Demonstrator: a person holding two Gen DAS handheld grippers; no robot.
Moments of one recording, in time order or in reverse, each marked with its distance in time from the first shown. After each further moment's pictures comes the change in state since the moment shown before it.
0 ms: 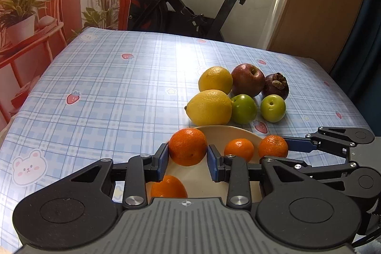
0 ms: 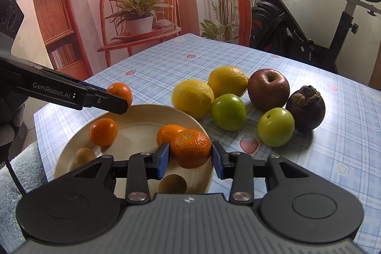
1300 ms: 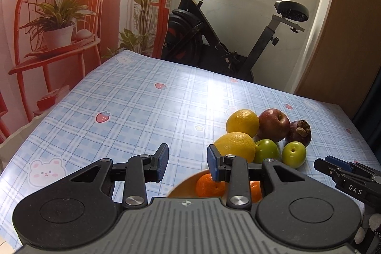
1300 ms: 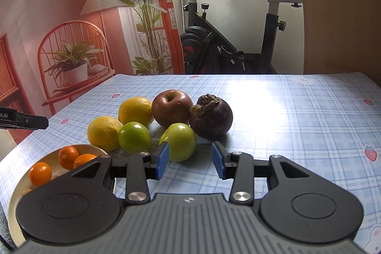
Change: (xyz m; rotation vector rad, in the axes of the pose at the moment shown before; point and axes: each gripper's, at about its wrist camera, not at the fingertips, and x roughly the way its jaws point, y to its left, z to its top) left arm -0.016 0.006 0.010 -0.161 -0.182 0.141; right arm -0.036 -0.076 -0.020 0.233 -0.204 -0.243
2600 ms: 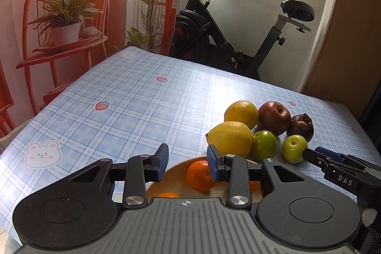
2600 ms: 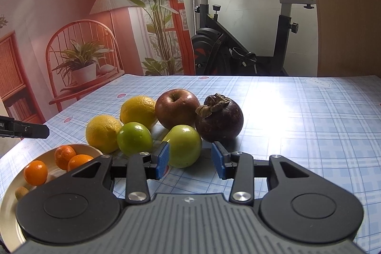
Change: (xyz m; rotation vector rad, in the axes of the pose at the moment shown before) left arm -0.007 -0.011 -0.017 -0.007 -0.006 0.041; right arm 0.024 -0.003 -0.002 -0.012 -0.014 0.079
